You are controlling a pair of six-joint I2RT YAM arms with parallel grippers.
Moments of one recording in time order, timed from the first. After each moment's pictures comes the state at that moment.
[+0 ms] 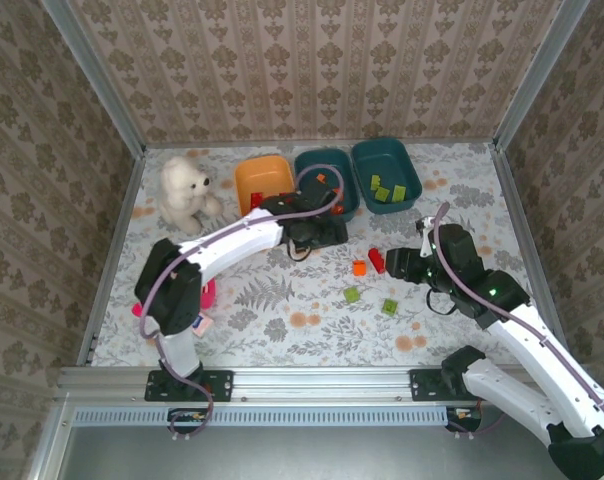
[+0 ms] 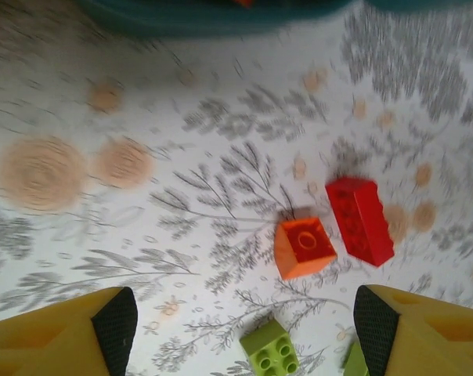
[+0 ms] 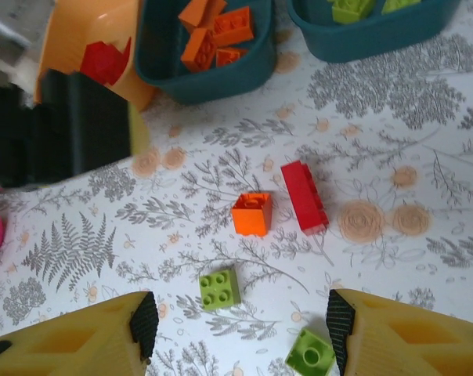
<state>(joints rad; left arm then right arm) -0.87 1.84 1.48 -0.70 0.05 -0.85 0.46 0.78 0.83 -0.77 0.03 0.48</state>
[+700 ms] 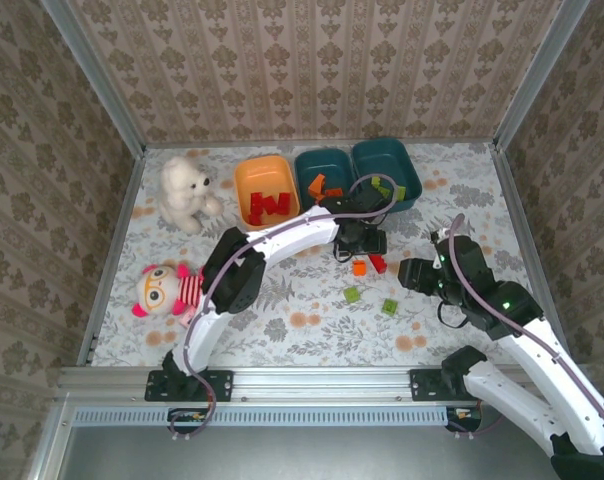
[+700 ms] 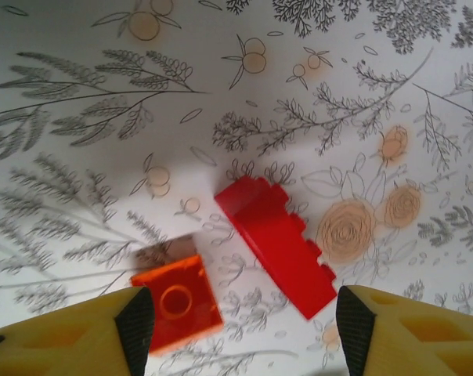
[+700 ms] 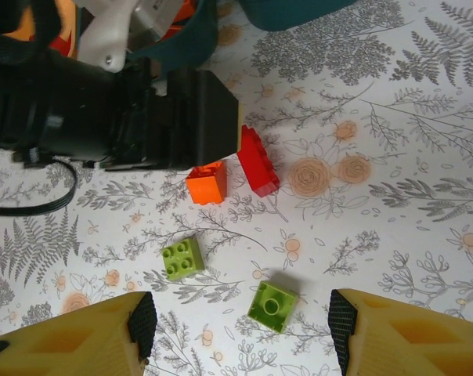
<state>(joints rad) -0.97 2.26 1.95 -0.82 0.09 -0.82 0.46 0.68 0.83 -0.93 0.11 0.55</state>
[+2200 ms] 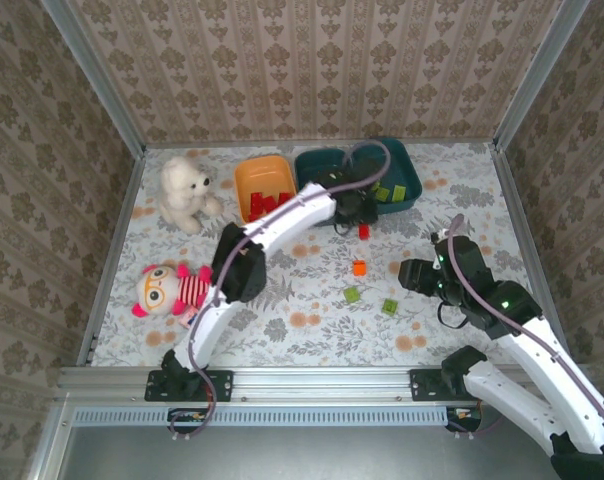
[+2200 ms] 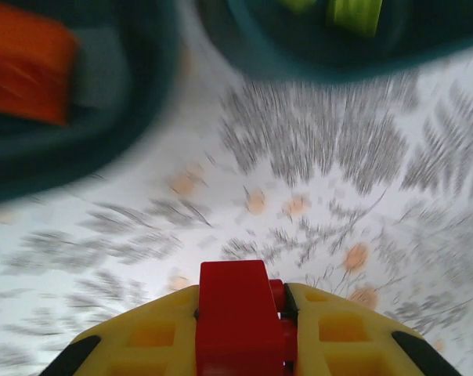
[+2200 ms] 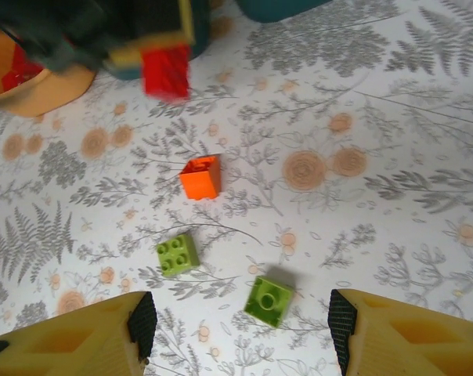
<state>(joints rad) -0.86 2.33 2.26 -0.97 0.03 -0.81 0.46 0.71 0.83 -0.91 0.09 0.55</state>
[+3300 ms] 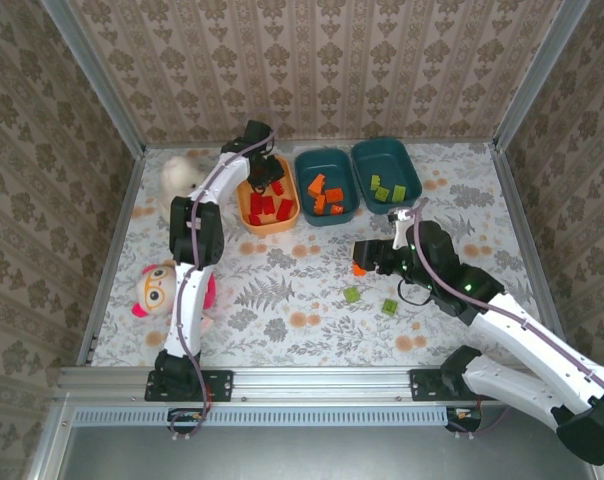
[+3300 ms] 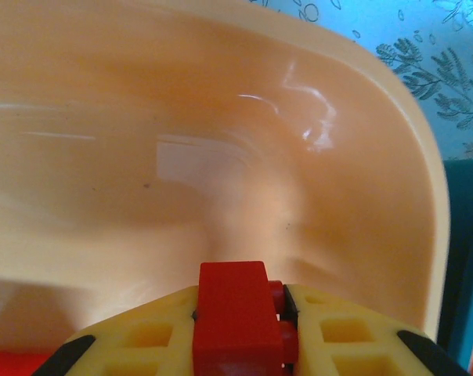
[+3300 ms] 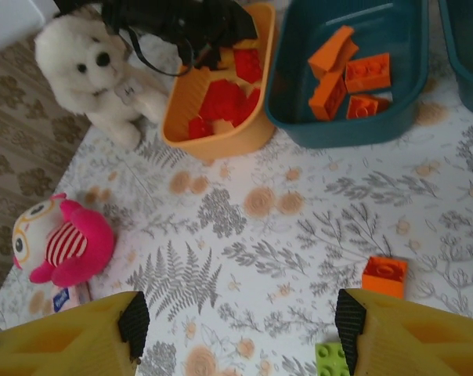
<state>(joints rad) -0.34 2.47 2.23 -0.79 0.13 -0.70 0.61 0.87 0.78 -0.38 -0.02 0.55</state>
